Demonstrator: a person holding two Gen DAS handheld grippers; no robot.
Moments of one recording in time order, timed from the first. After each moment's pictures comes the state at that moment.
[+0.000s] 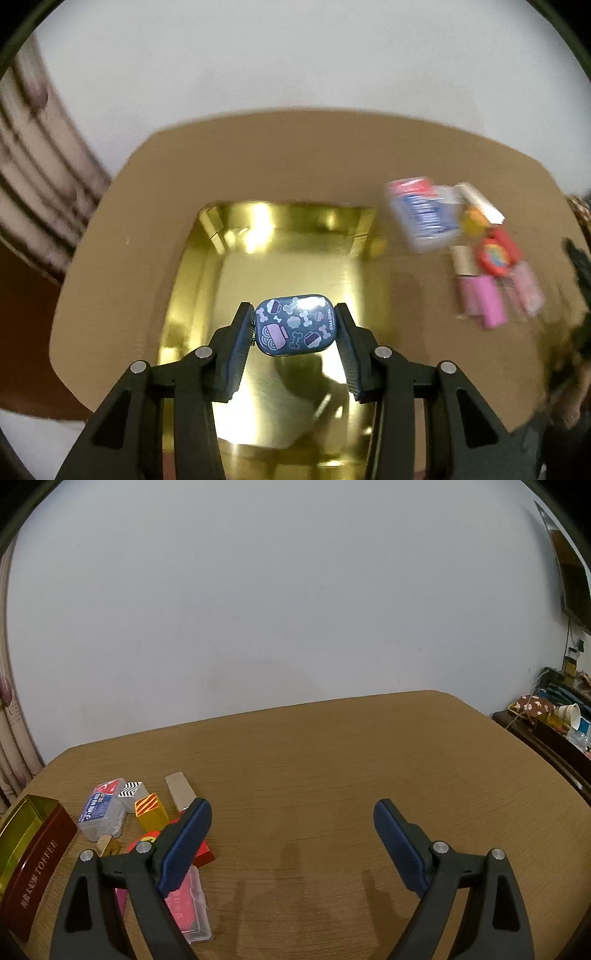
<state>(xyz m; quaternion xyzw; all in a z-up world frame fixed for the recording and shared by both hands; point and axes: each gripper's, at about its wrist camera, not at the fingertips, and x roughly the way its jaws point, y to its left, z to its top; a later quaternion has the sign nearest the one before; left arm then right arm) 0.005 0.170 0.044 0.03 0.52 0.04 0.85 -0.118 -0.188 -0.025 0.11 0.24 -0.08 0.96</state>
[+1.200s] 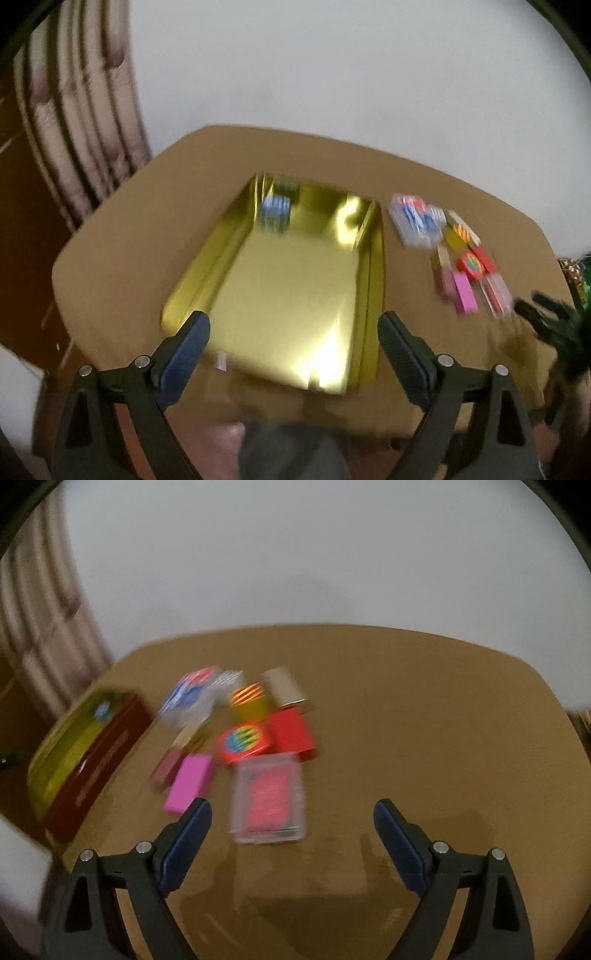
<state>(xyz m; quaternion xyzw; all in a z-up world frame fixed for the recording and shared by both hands) -0.170 0.184 0.071 -0.06 0.43 0.06 0.90 -0.122 -0.126 -0.022 0.01 0.42 0.13 0.90</state>
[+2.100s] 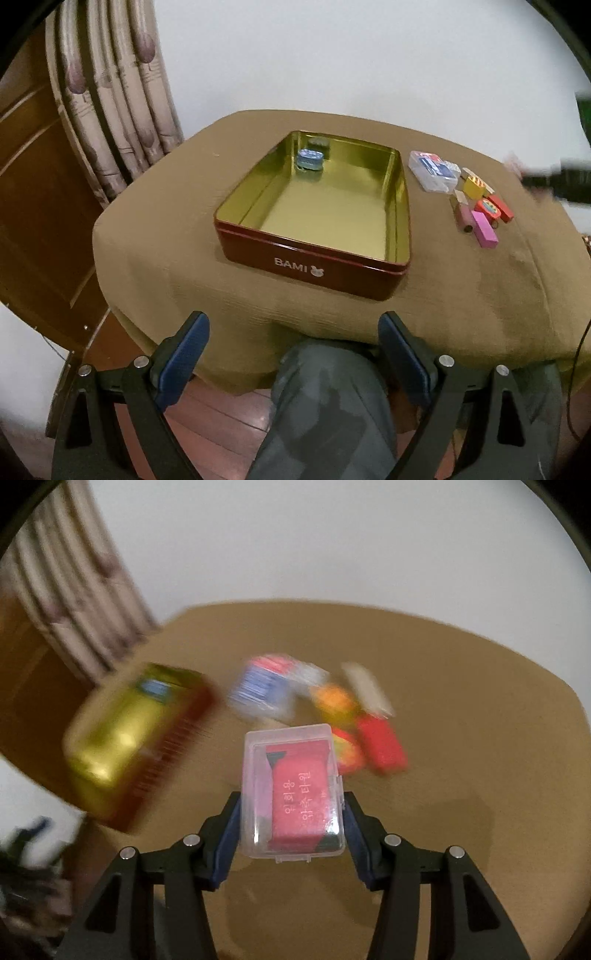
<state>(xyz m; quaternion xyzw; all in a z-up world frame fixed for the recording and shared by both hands) -0.236 0.172 0.044 -0.04 0.43 0.13 0.89 -0.094 -0.054 0.047 0.04 0.46 0.25 0.85</state>
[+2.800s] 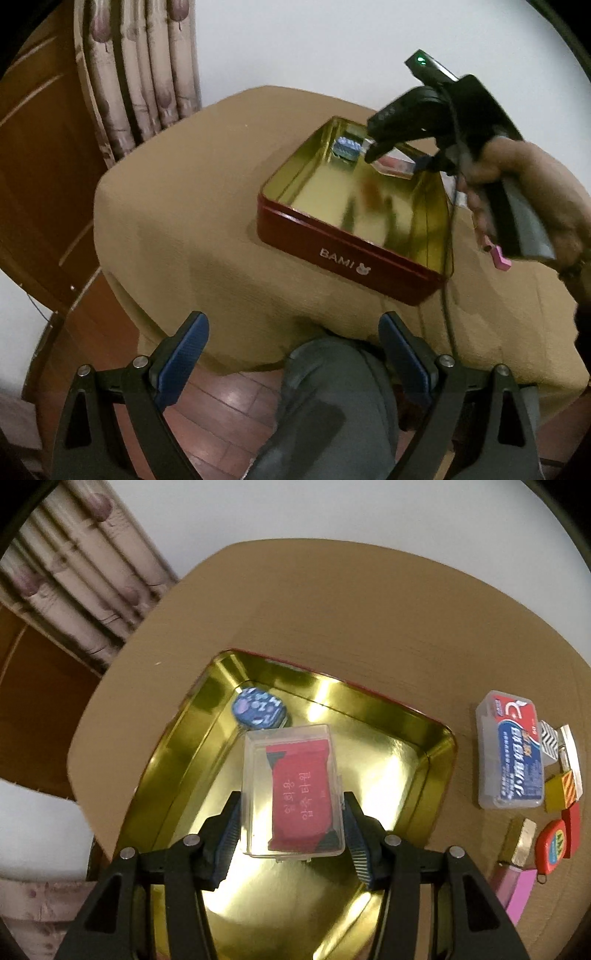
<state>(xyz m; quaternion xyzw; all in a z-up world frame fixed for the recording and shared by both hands) -0.231 0.224 0.031 -0.12 0.46 0.13 0.87 0.017 0.192 -0.026 0.01 0.59 0.20 0.79</state>
